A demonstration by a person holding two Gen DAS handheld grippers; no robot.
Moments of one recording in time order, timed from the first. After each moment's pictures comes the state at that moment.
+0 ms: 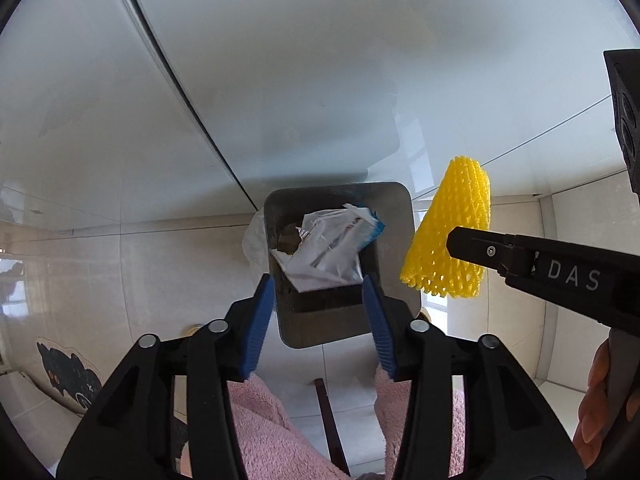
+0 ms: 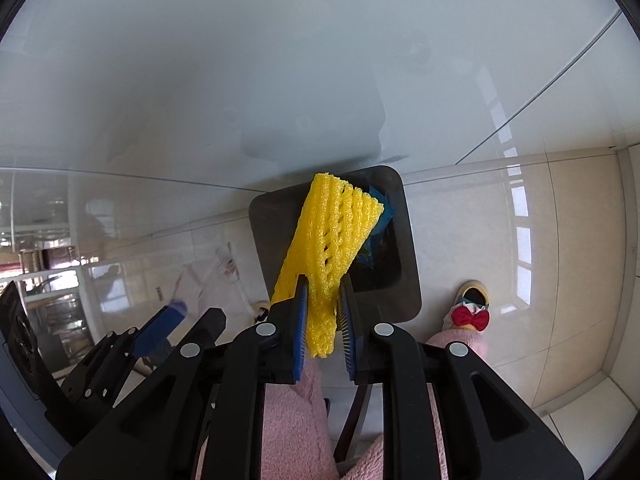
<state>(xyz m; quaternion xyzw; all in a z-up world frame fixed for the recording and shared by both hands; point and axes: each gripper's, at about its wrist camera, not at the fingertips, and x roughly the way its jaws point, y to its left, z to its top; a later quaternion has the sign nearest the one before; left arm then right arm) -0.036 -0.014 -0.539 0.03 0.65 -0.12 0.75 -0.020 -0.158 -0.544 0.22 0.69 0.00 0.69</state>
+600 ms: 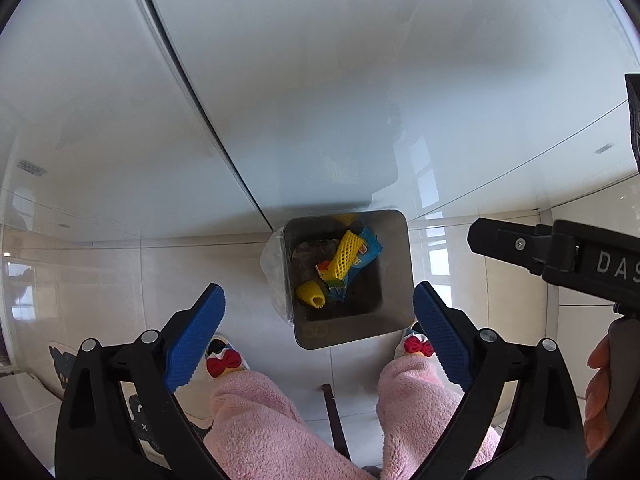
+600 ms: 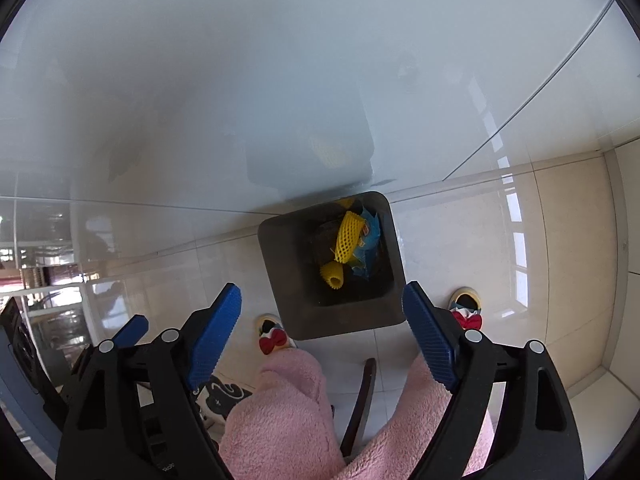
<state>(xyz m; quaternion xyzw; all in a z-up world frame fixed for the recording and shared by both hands) -0.036 -0.010 -0.466 0.04 0.62 -0.11 0.78 -0.022 -0.174 -0.483 0.23 0.67 -0.01 0.71</state>
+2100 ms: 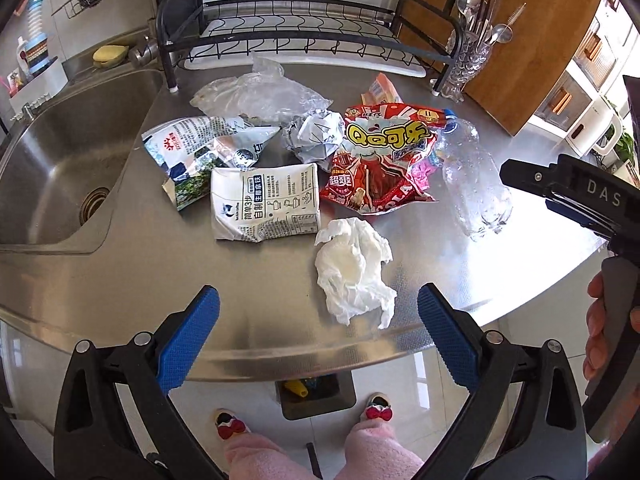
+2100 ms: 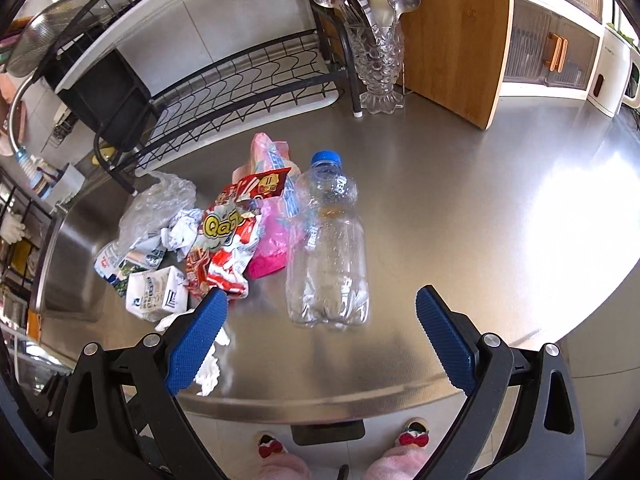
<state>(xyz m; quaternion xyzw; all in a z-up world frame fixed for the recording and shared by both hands) 0.079 -0.050 -0.206 0.02 0.51 -0.15 0.85 0.085 -0.254 -0.181 0.16 0.48 -0.07 0.86</state>
